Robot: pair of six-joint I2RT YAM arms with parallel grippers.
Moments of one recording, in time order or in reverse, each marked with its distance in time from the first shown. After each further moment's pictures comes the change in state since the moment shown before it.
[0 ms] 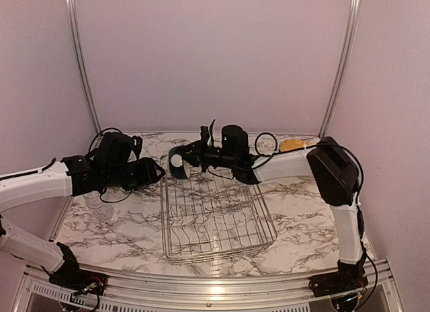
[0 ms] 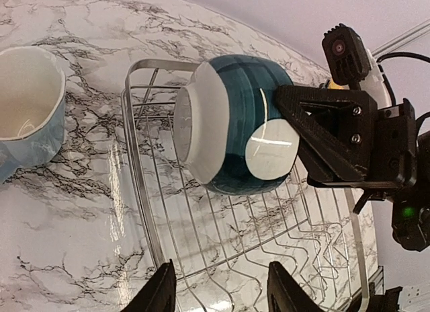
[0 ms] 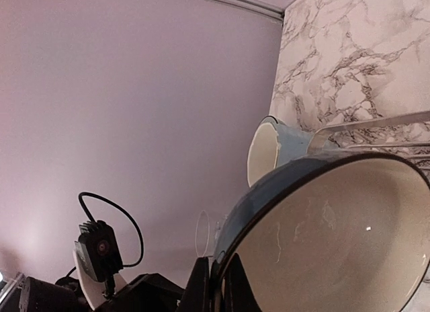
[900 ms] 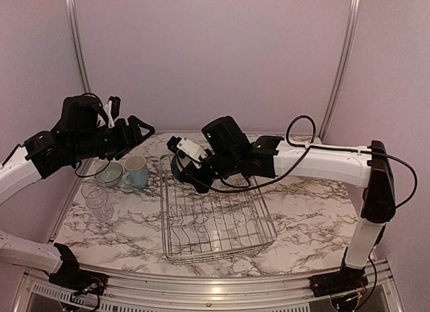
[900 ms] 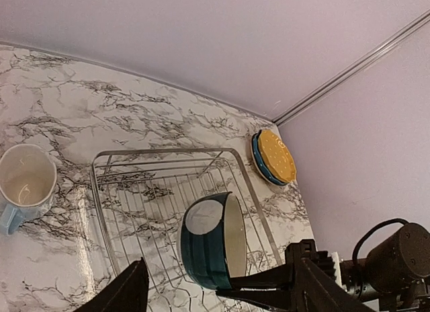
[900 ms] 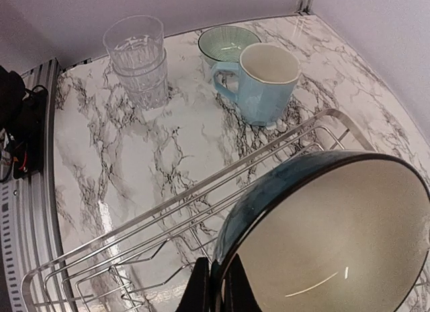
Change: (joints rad) left arm 0.044 -0.190 0.238 -0.151 0.026 0.027; right arm 0.221 -0.357 0.060 -0.953 0.323 -1.353
